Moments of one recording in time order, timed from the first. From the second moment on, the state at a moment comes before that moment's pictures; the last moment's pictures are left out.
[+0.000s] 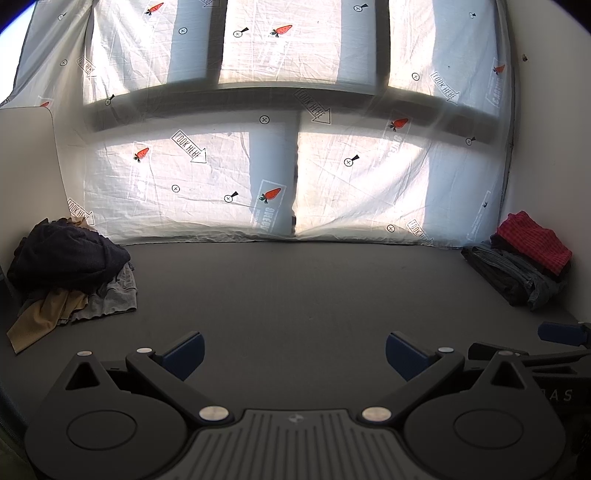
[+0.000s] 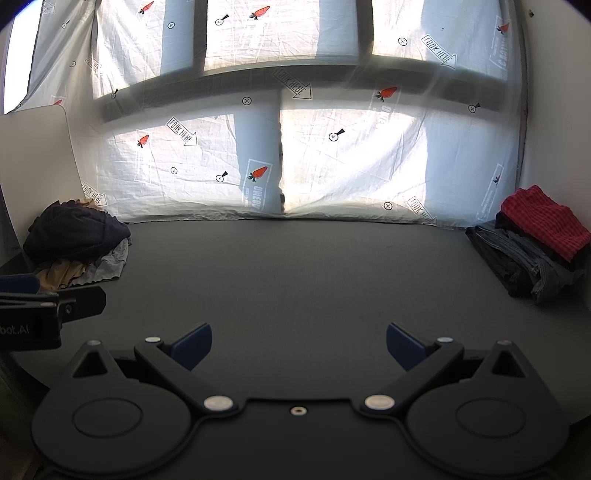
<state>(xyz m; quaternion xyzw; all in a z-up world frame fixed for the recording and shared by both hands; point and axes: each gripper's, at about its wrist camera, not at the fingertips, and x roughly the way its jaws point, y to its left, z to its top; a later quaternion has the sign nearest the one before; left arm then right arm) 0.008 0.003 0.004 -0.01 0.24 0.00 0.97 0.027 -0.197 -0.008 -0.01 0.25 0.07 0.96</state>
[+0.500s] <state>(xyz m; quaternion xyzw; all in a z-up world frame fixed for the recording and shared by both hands) 0.017 0.009 0.000 -0.01 0.24 -0.01 0.97 0.039 -0.193 -0.006 -0.01 0.25 0.07 0.97</state>
